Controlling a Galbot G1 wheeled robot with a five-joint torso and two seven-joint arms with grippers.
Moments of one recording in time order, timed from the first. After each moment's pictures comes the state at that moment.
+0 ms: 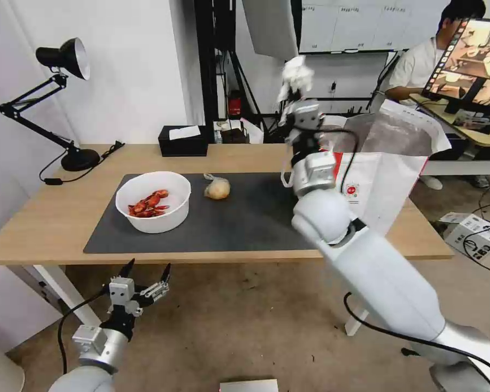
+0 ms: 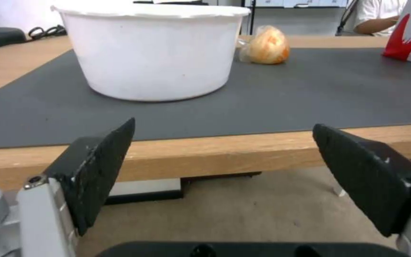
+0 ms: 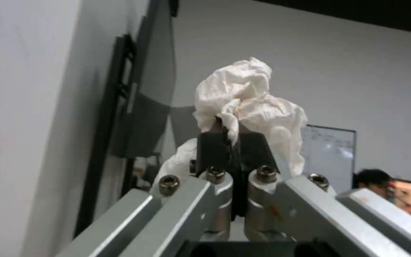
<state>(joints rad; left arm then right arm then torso) 1.68 -1.04 -0.52 -2.06 -0.44 -0.12 -0.11 -0.46 1.12 -0.08 1.90 0.27 -0.21 0.65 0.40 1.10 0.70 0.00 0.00</state>
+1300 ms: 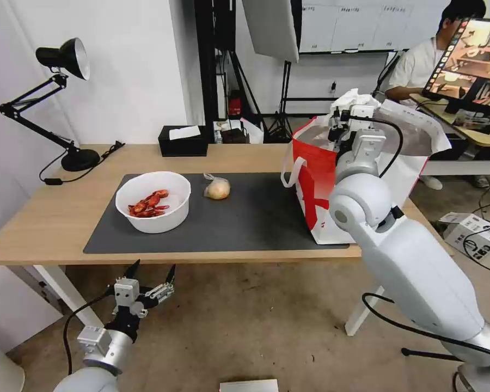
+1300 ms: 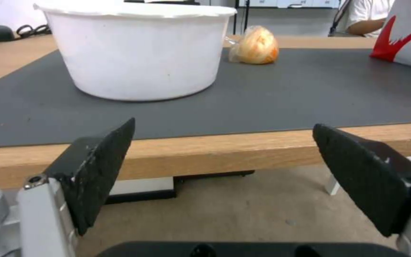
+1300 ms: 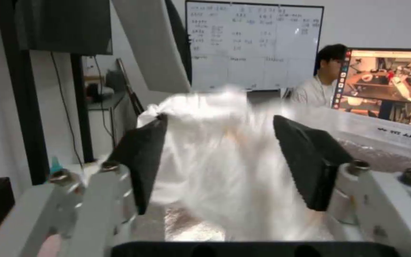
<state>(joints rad) 1.68 -1.04 -0.50 -2.08 -0.44 -0.11 -0.11 -0.46 1.03 -0.02 1.91 0.69 -0.45 0.86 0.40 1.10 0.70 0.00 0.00</state>
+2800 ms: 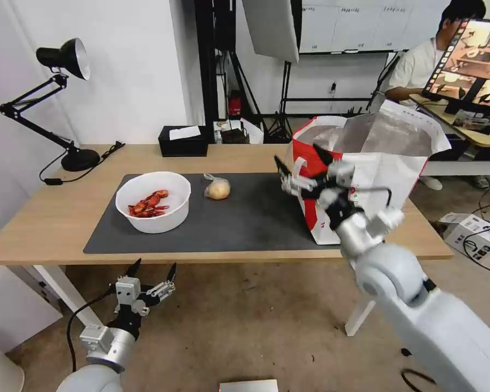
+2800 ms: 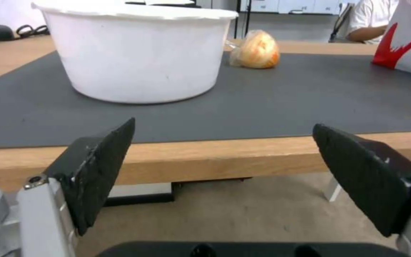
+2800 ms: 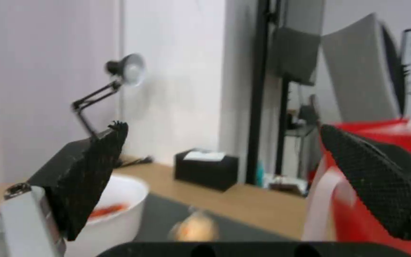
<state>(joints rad) 1.66 -1.06 -0.48 -2.06 -0.44 -0.12 -0.11 -1.09 0.87 0.19 2.14 0.62 0.06 0.02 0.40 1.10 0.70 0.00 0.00</state>
